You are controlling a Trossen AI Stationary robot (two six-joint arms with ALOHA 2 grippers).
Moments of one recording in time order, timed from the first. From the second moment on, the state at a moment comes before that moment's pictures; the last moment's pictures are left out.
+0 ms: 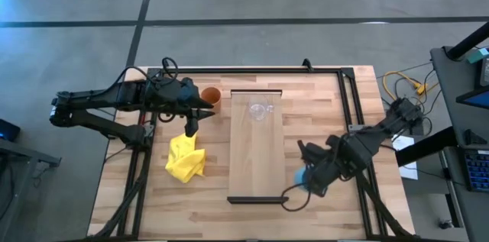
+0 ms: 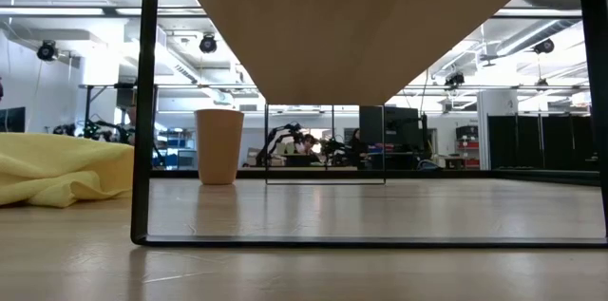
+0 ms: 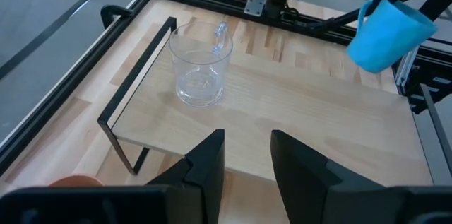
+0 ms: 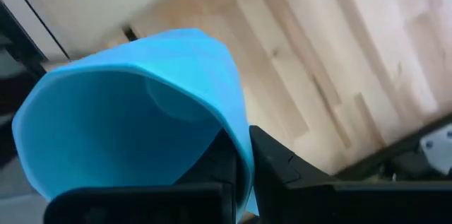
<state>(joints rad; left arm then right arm) 0.03 1.05 1.23 -0.71 -0.11 -0.23 0.60 1.60 1.69 -1.57 0.09 1.12</state>
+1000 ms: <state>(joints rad) 0.03 1.05 1.23 -0.71 -0.11 -0.29 0.19 1.71 2.02 -1.54 0.08 0.50</state>
